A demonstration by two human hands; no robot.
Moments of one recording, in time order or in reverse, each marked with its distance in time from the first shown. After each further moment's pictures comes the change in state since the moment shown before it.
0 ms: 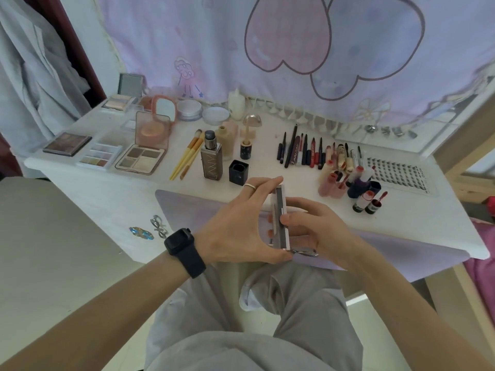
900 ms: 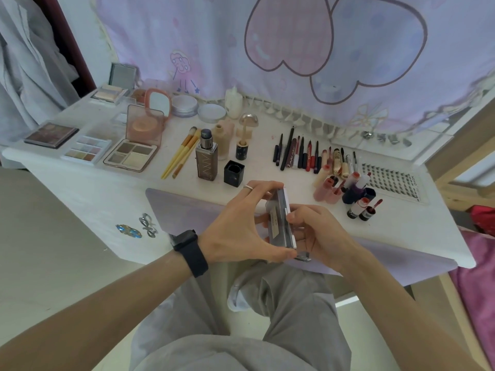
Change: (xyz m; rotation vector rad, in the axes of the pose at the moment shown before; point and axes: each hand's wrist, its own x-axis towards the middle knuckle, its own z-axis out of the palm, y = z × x) left_hand 0.010 -0.007 0.012 -0.218 0.111 0.027; right_hand 0.006 0.000 -0.009 0.008 -0.022 0.000
